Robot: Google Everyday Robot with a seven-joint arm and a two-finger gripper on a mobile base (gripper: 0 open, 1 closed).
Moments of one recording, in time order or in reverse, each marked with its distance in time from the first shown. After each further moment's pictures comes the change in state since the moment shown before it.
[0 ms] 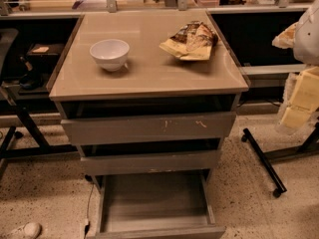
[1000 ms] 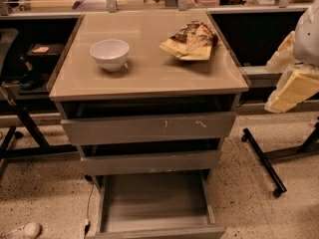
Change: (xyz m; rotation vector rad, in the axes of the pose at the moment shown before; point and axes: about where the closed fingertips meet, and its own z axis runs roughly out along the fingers) arm 0.000 0.000 0.000 0.000 0.000 0.000
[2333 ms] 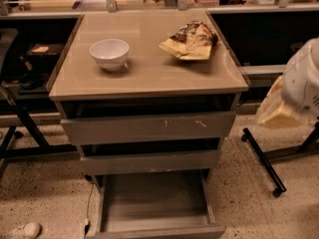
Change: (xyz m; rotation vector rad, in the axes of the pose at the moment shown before) arm 0.002 0.041 0.038 0.007 -0.009 0.035
